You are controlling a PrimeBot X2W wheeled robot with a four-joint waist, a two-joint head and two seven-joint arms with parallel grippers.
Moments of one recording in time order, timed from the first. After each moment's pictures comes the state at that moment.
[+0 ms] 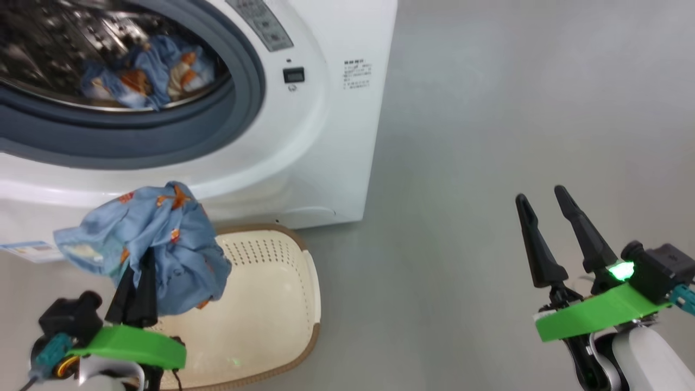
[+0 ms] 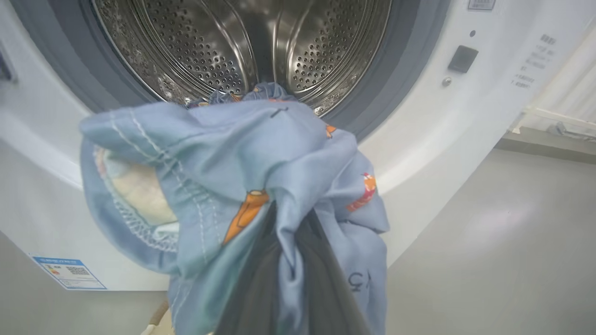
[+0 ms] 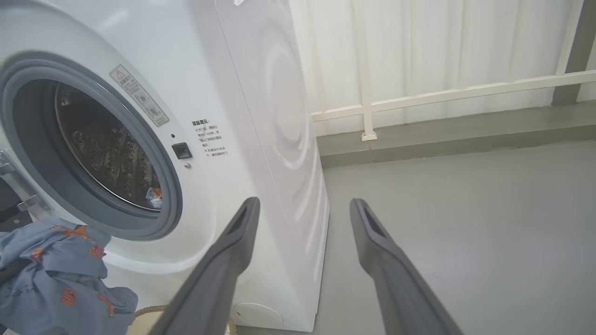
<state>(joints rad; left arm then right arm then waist) -0.28 0.16 -0.06 0.45 -0.40 -0.13 -0.25 -0.18 -0.23 0.20 0.10 0.49 0.12 -0.25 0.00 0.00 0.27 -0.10</state>
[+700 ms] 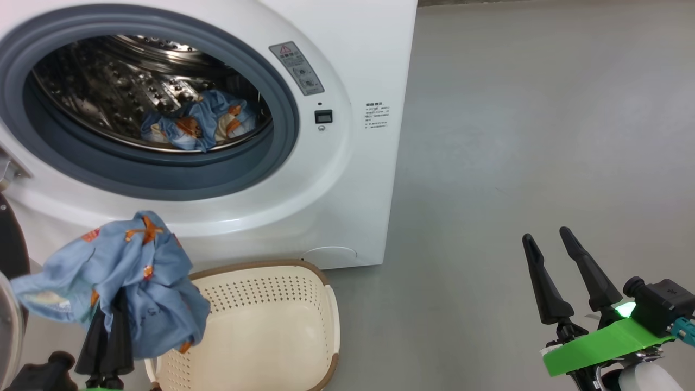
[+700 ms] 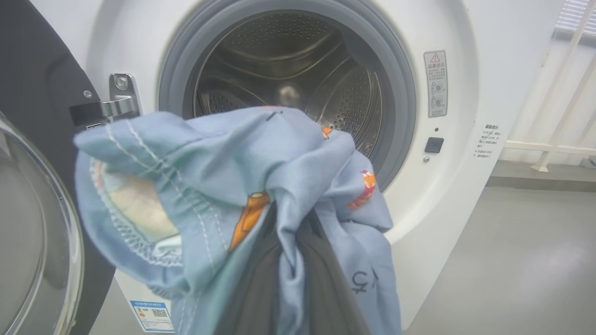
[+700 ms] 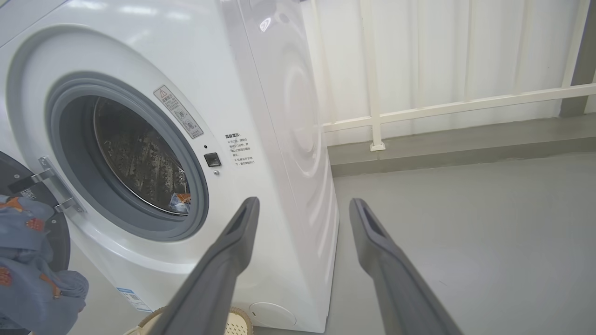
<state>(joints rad) -0.03 0.13 0.06 0.15 -0.28 -0.13 -0.25 -0.07 -0.24 0.19 0.10 0.50 0.12 -0.25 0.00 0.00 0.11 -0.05</state>
